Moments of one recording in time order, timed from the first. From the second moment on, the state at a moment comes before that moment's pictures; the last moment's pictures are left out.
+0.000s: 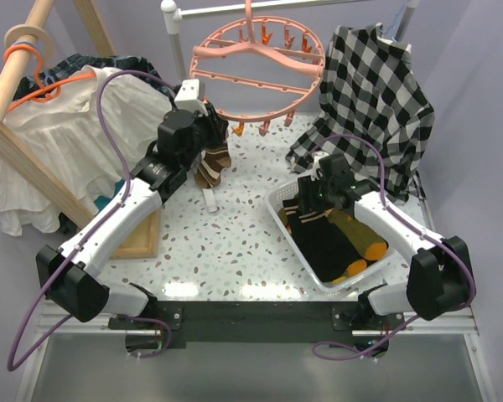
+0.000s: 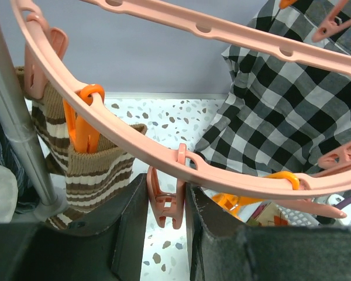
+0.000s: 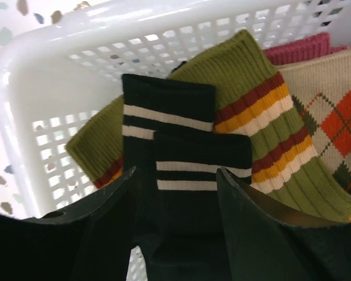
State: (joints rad) left arm -0.53 1.37 1.33 -0.11 -0.22 -0.37; right arm 0.41 1.38 0.97 -0.48 -0.07 0.18
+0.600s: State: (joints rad) left arm -0.54 1.37 1.34 -0.14 -0.24 -0.38; right arm 0.42 1.50 0.92 -0.42 0.01 0.14
